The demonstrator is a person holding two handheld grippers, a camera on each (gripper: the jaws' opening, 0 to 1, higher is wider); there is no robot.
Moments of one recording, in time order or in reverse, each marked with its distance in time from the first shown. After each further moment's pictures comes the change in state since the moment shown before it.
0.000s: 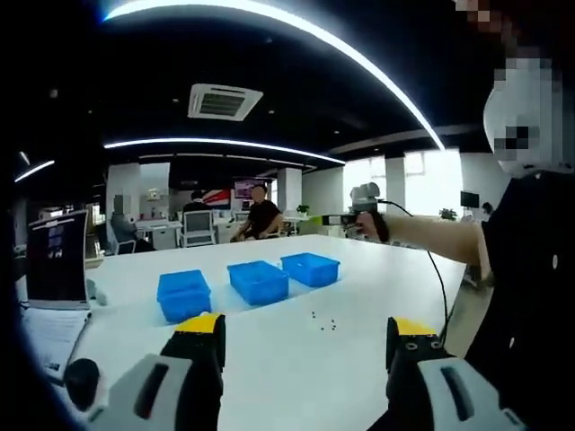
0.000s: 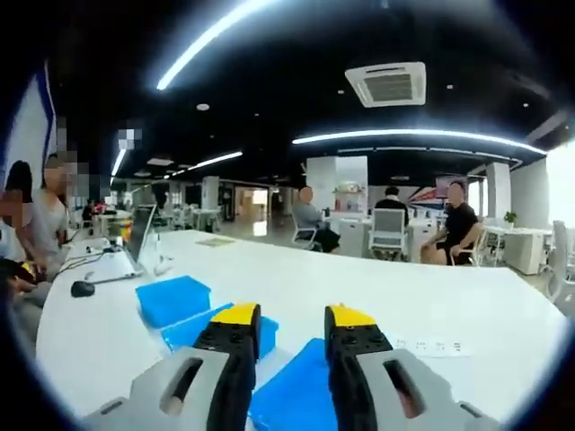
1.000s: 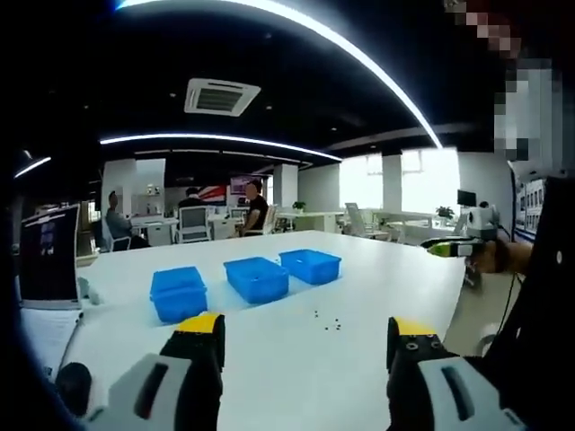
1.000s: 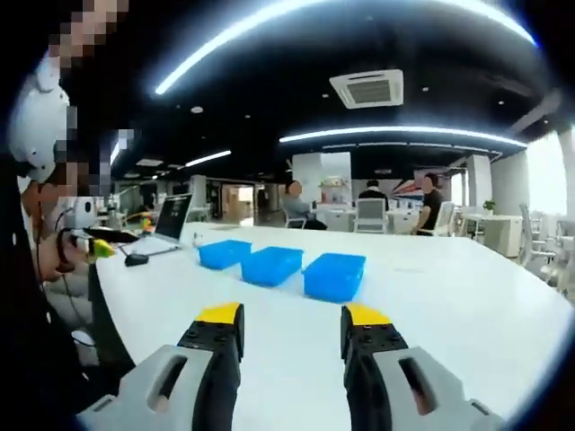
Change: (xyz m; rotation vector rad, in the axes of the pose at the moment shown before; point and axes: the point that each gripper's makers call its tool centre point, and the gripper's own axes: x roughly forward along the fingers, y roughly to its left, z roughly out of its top) left arm 0.020 0.009 -0.007 -0.007 0.020 -0.018; right arm -0.265 0.074 -0.074 0.025 0.040 -0.077
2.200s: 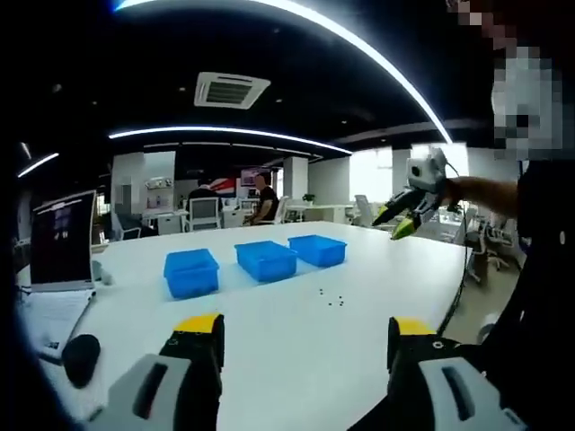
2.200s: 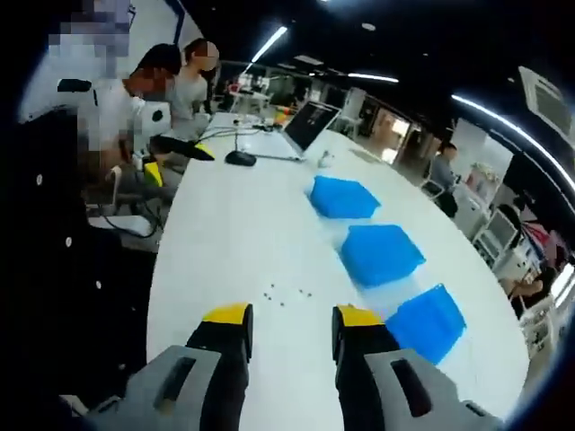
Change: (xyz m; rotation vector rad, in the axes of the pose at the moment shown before) left arm -0.029 0.002 -0.028 -0.015 0.036 0.048; right arm 0.123 0.095 0.008 -0.575 0.453 0.703
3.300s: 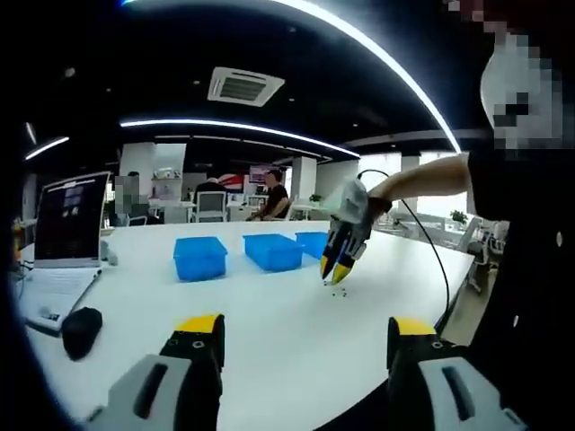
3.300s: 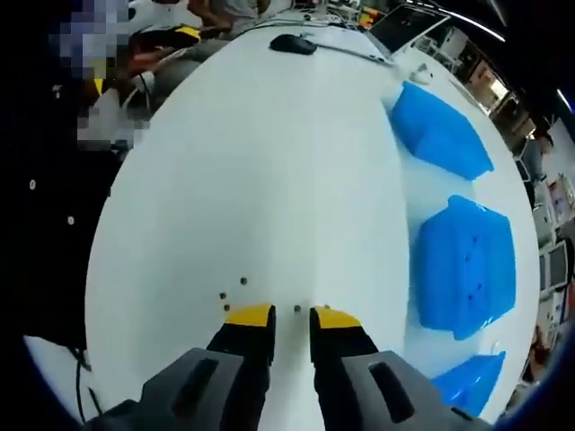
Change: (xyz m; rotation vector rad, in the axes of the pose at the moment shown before) left arm -0.014 0.007 -0.020 -0.058 -0.002 0.019; right arm 0.147 -0.004 -0.039 -0.210 0.420 0.333
